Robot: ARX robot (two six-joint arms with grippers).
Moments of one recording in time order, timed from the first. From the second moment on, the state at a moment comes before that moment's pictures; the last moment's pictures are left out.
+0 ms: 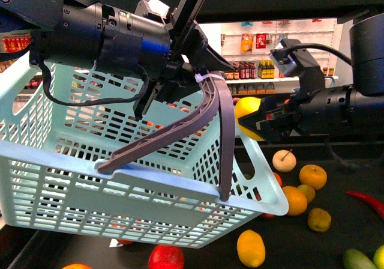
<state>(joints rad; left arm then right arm) -0.37 1.84 1.39 0.16 0.68 -0.76 0.12 1.94 1.18 0.50 -0.48 -0.13</state>
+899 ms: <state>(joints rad) -0.37 1.84 1.39 0.15 0.67 -0.76 0.01 1.93 1.21 0.60 -0.44 0.05</state>
